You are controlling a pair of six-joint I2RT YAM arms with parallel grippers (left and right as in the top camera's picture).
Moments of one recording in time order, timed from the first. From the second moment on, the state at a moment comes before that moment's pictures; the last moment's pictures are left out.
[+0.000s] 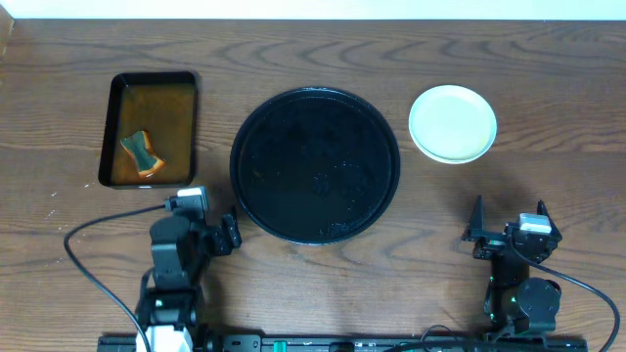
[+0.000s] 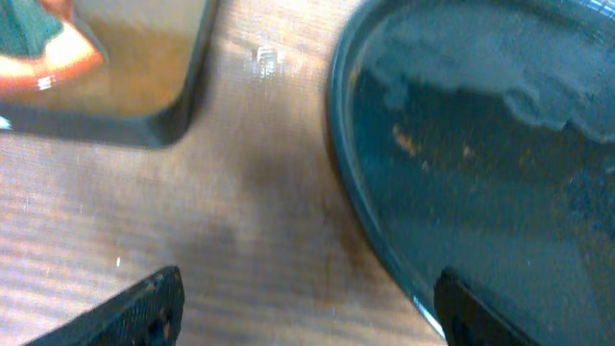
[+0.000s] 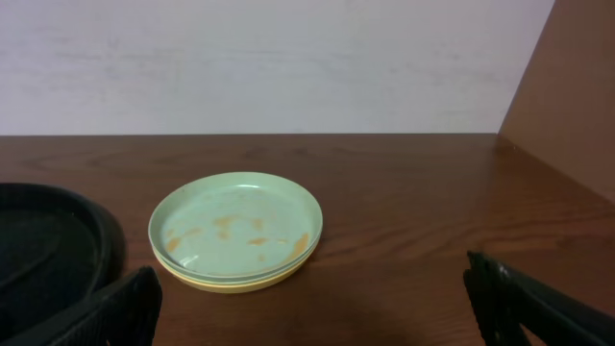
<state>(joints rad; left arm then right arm) 0.03 0.69 0.18 -0.13 0.10 -0.16 0.01 0.01 0.01 -0.06 0.15 -0.05</state>
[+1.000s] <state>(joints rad) 0.01 0.19 0.02 -0.11 0.04 -0.15 0.01 0.01 0.01 -0.06 0.15 -0.05</state>
